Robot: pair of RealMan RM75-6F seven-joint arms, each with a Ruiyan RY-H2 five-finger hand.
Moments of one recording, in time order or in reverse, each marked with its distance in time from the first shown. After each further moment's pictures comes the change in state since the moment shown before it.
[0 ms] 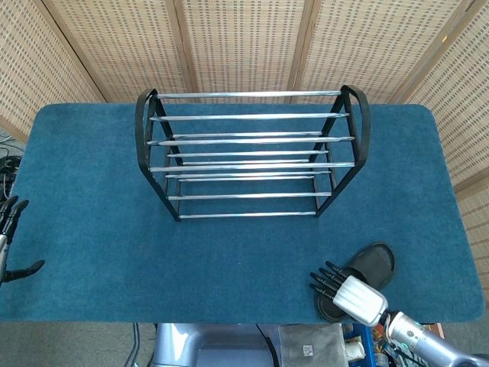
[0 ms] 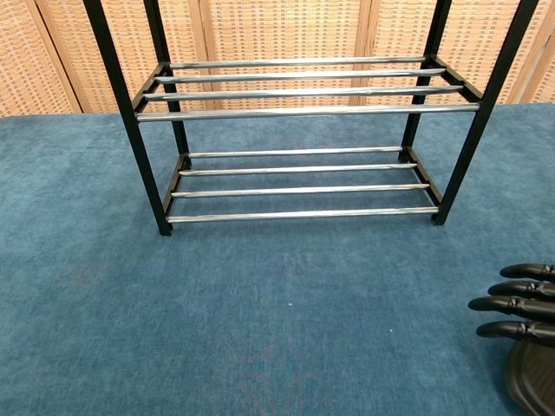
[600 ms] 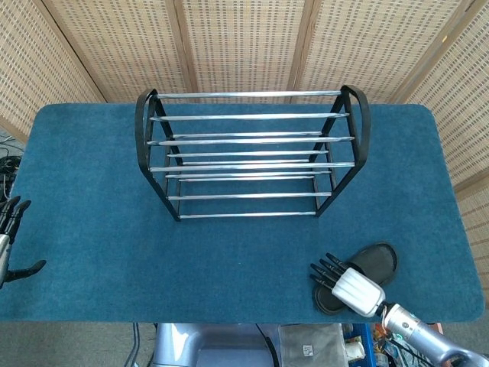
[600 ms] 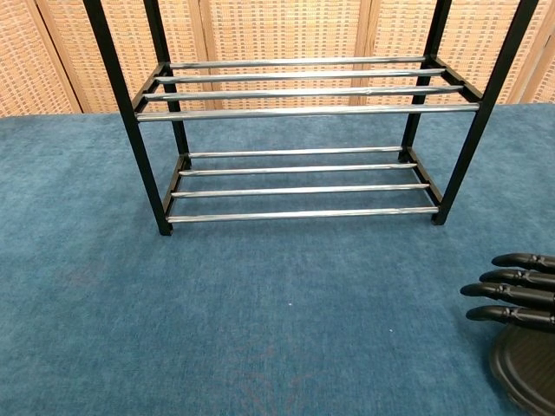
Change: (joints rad) left arm -0.005 -0.003 0.000 -0.003 -0.004 -0.006 0.013; right arm -0.002 -0.066 0.040 0.089 0.030 -0.010 0.025
